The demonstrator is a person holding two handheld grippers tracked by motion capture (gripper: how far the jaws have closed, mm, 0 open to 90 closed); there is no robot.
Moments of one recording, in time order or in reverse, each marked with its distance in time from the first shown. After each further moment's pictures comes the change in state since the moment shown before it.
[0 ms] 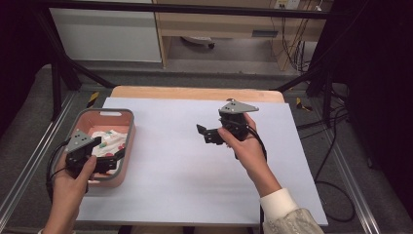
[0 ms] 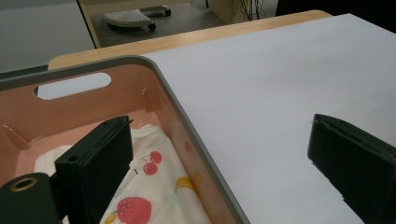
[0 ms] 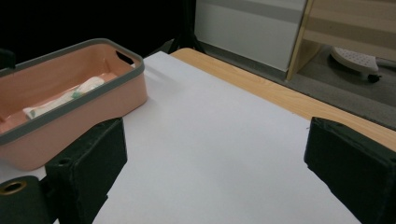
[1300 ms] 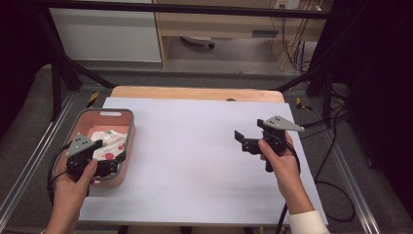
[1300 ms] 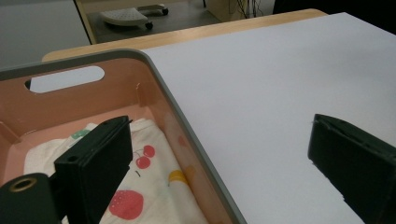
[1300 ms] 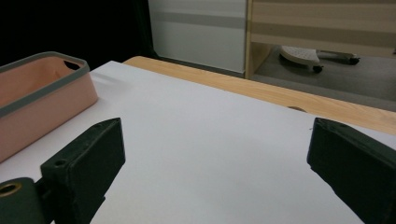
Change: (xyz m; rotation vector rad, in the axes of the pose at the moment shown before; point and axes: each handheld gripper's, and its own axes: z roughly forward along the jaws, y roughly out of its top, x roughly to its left) left arm -0.005 -0.006 -0.003 0.001 -0.012 0.000; right arm -0.054 -0.059 -0.071 -0.081 -0.152 0.109
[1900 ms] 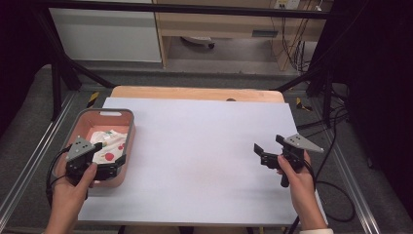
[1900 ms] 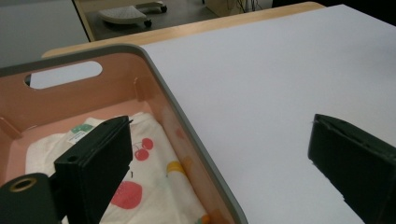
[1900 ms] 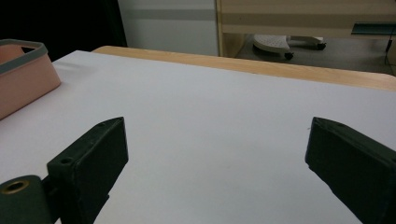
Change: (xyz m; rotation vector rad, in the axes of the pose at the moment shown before) left arm -0.003 -0.007 -0.006 0.017 0.004 0.017; right arm -0.036 -0.056 -0.032 -0.005 -0.088 0.057
